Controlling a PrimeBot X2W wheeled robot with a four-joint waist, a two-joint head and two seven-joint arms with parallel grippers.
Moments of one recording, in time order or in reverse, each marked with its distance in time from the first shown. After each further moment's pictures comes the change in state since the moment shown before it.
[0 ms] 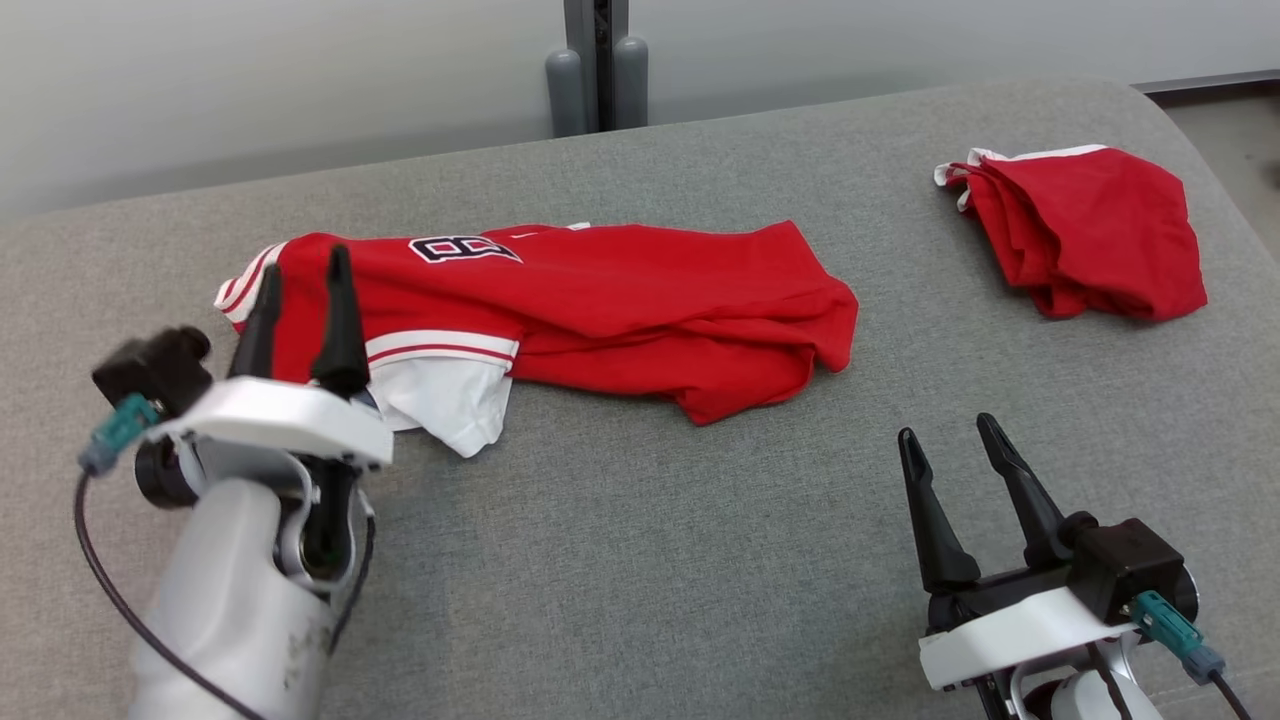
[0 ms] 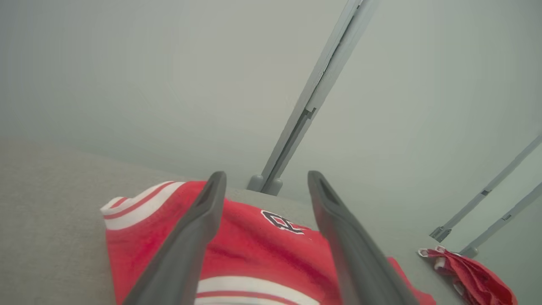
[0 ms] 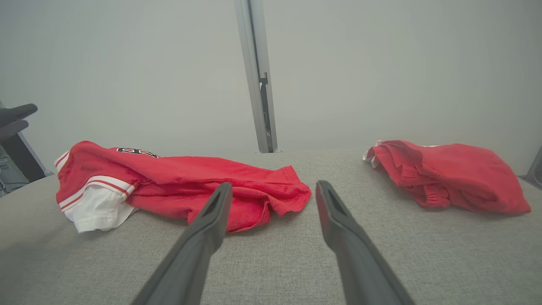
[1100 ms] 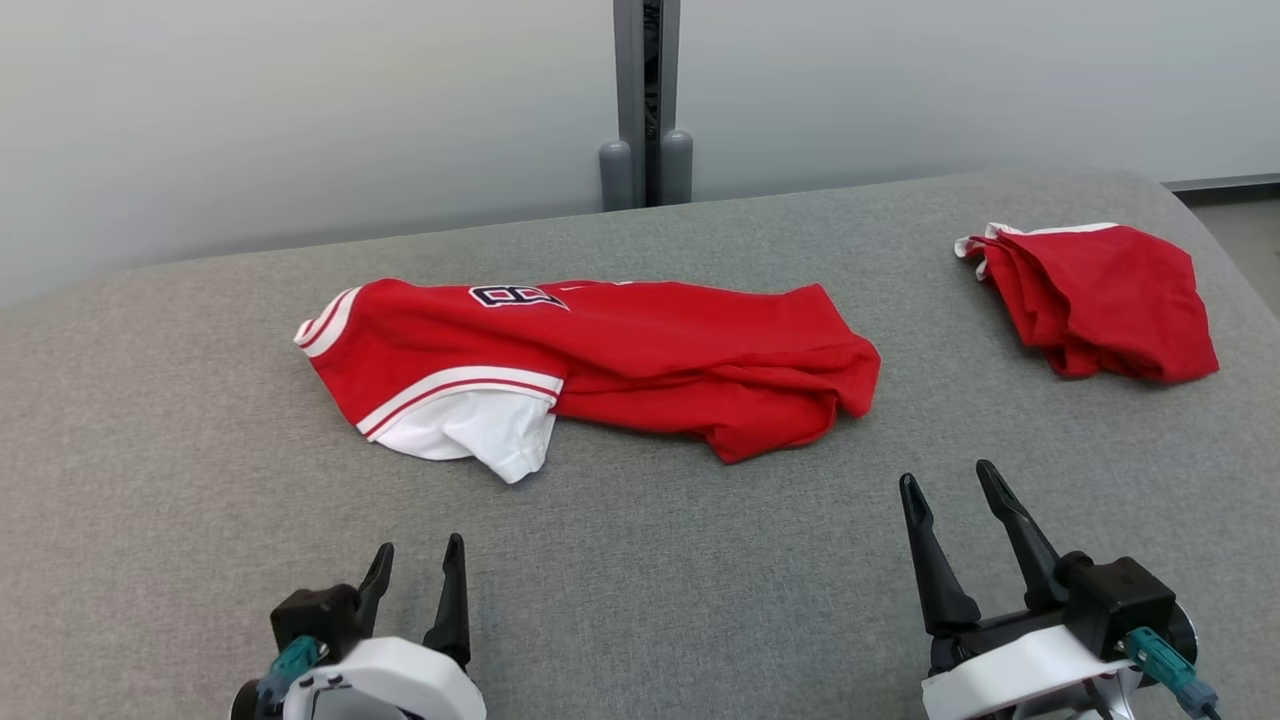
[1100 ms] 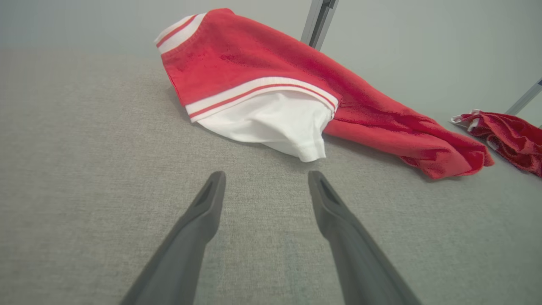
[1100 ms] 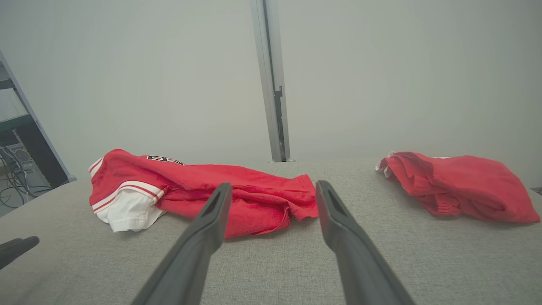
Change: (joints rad) left arm 0.444 -0.074 -0.085 -0.112 0.232 0.098 0.000; right arm 0.061 0.000 -0.002 0.014 -0.002 0.000 0.000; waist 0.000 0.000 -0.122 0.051
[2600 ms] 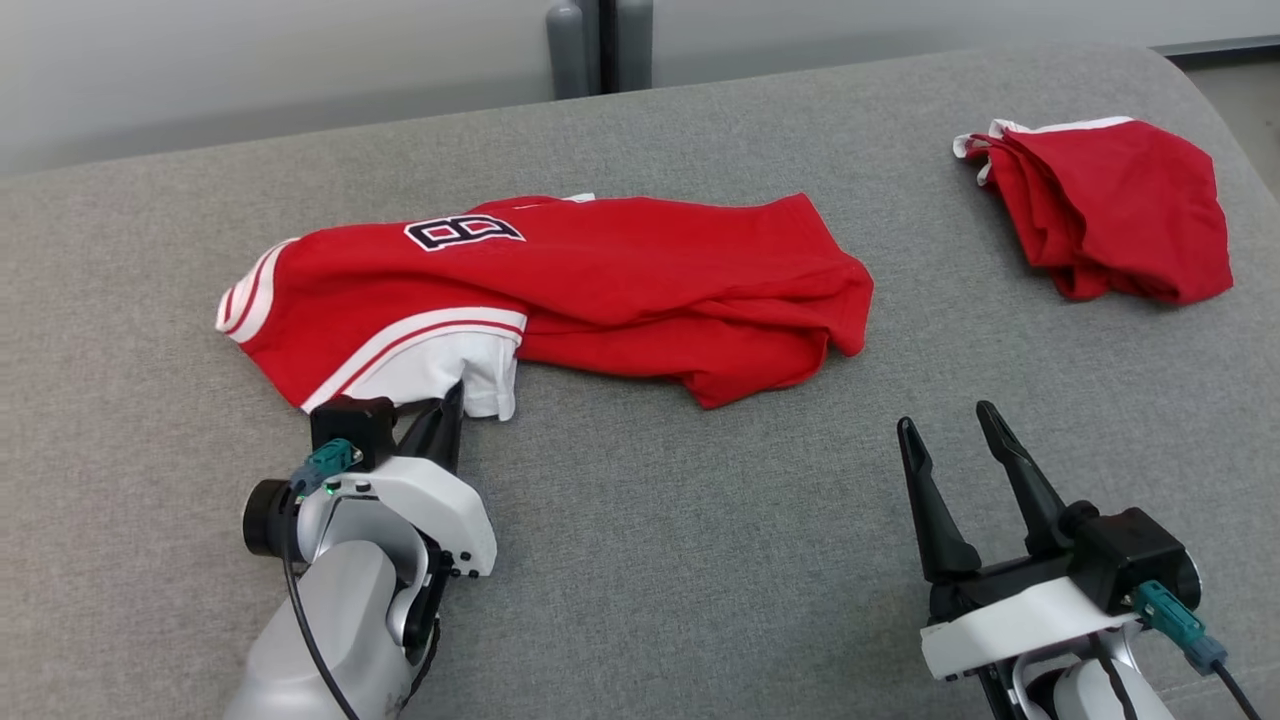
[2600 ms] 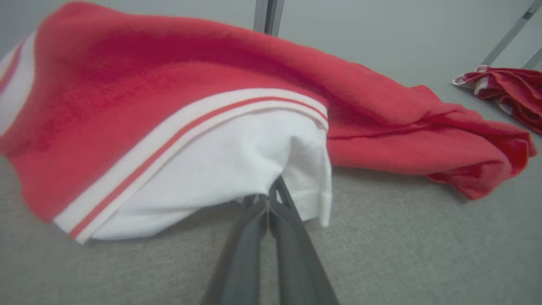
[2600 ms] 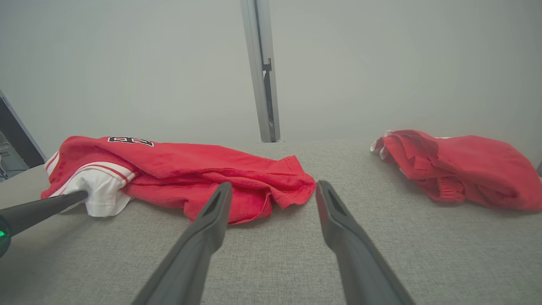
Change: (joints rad) left arm -0.448 0.001 -0.125 0.388 0.013 -0.087 0.000; right arm -0.086 -0.015 0.018 -0.016 0.001 0.000 0.000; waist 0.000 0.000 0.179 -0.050
